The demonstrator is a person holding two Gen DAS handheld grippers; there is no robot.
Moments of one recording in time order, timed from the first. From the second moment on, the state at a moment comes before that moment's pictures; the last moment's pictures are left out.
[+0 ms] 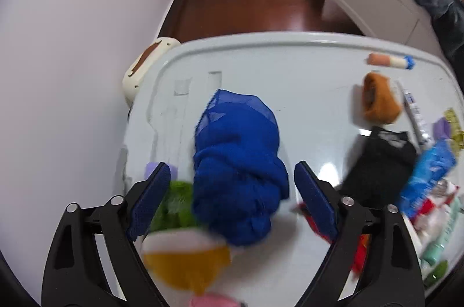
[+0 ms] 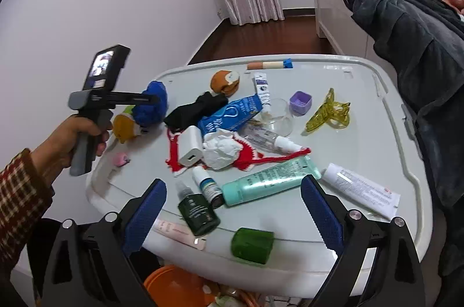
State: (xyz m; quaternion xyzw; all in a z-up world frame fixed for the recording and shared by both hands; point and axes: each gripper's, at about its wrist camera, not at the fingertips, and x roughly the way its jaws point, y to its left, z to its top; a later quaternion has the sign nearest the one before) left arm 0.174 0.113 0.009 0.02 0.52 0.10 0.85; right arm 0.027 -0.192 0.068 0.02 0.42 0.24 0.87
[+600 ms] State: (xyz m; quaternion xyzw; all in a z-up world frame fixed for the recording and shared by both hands) left arm 0.046 0.079 0.092 -0.09 0.37 -0.02 0.92; right arm 0.194 -0.072 0.064 -0.03 0.44 0.24 0.86
